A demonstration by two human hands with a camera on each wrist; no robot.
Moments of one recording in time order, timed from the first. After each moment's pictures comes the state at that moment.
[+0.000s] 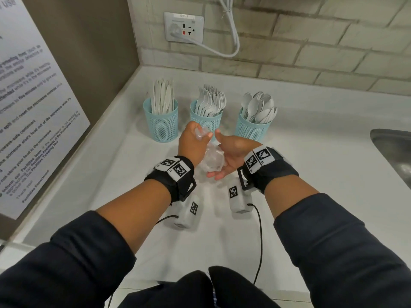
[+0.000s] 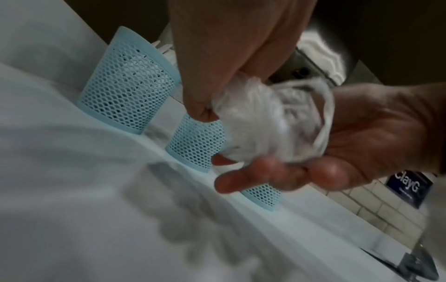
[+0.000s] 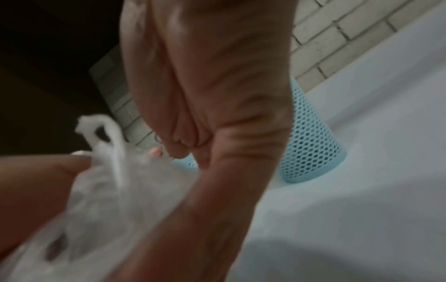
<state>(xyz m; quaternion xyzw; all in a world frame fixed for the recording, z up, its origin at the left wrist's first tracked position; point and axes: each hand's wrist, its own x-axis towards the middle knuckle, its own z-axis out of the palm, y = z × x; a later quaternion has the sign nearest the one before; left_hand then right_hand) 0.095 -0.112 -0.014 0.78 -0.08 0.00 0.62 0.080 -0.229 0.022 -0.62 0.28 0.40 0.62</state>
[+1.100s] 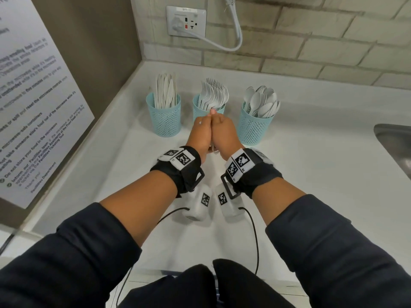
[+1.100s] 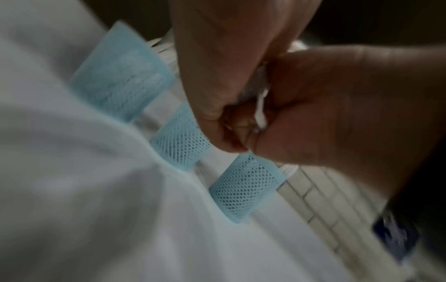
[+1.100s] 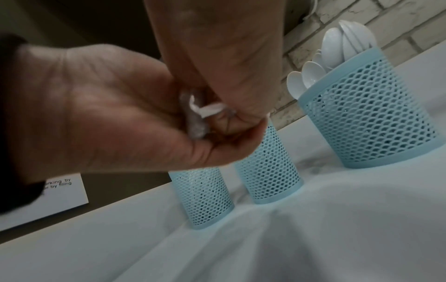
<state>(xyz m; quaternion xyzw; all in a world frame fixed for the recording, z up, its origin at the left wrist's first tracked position) 0.078 -0.120 0.019 0.66 0.00 -0.18 0.72 0.073 -0.182 0.017 -0.81 0.13 -0.12 0.56</state>
